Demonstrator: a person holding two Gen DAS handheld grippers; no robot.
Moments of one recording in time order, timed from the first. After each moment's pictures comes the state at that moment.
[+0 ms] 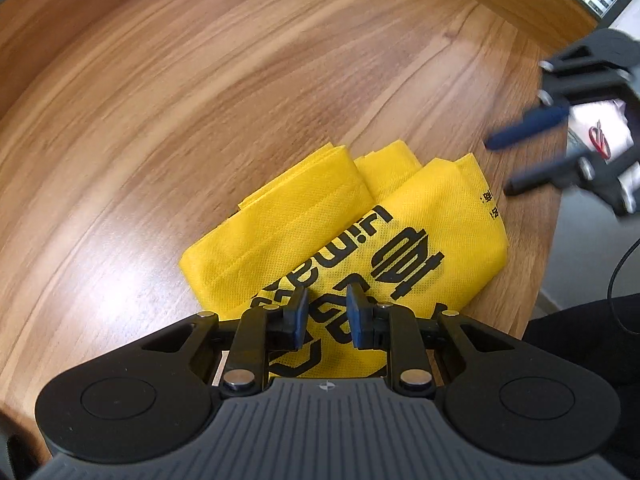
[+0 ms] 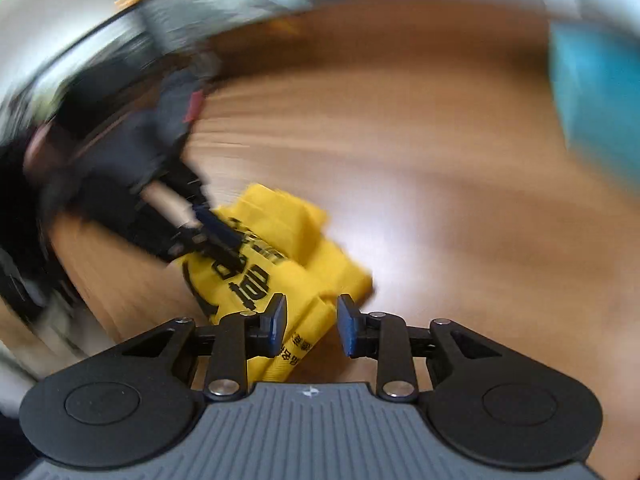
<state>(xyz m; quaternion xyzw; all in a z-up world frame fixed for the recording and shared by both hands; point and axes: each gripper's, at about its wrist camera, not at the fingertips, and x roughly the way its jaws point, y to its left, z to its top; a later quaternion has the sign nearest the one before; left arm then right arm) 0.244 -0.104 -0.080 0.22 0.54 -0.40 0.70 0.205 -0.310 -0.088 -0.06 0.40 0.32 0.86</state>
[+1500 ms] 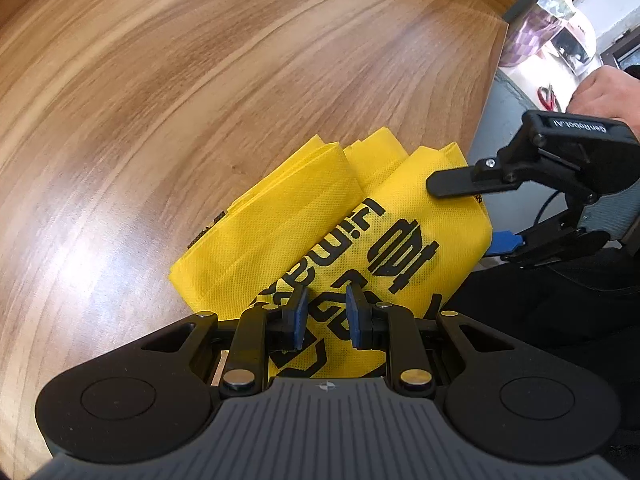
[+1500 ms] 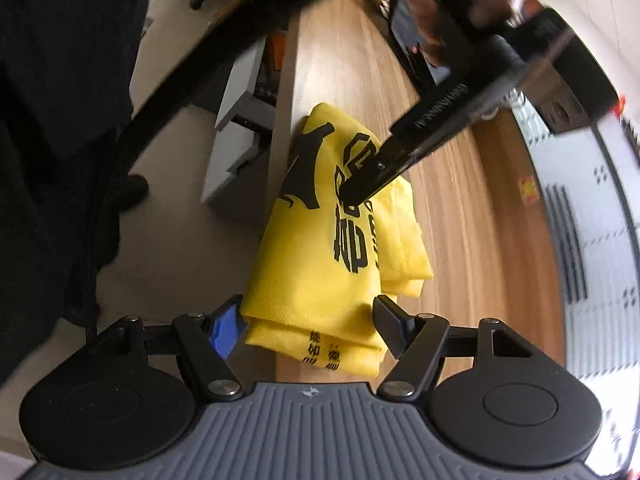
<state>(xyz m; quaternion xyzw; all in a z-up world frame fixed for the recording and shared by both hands) 0.165 -0.106 -0.084 0.20 0.59 -0.43 0.65 0.045 -0.240 -0.165 -0.60 0.15 0.42 0.66</state>
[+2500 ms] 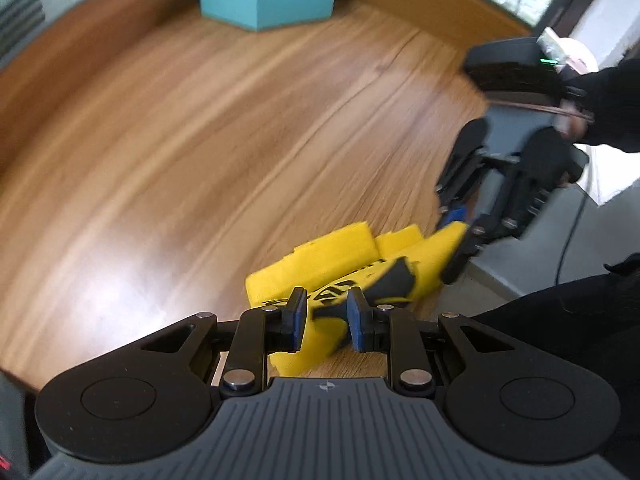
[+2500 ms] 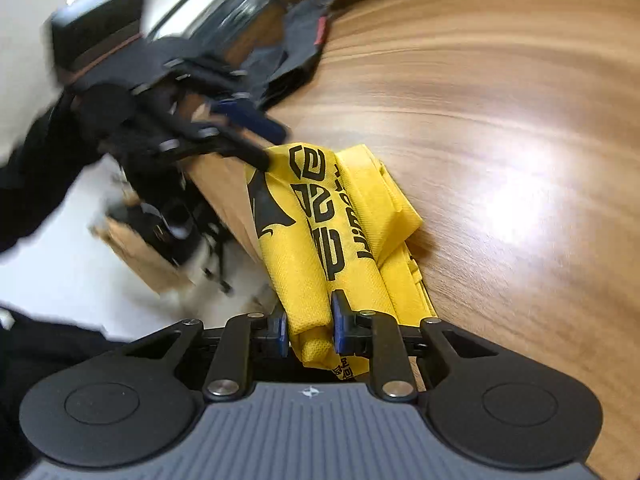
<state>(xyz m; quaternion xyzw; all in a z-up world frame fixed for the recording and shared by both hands) 0.170 -0.092 0.009 0.23 0.50 -0.43 0.72 0.223 -0.333 -0.172 0.16 0.52 0.49 0.68</state>
